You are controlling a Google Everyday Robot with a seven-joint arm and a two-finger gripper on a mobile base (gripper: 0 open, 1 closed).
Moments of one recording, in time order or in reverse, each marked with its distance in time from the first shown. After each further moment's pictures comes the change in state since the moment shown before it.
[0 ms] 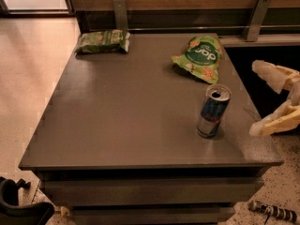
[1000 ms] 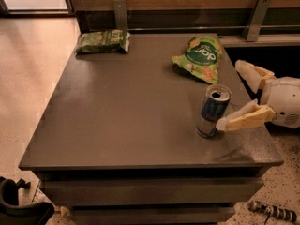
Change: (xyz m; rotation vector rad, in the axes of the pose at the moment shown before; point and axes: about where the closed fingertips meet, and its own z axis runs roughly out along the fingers) arm 0.010 -0.010 0.044 0.098 0.003 -0.024
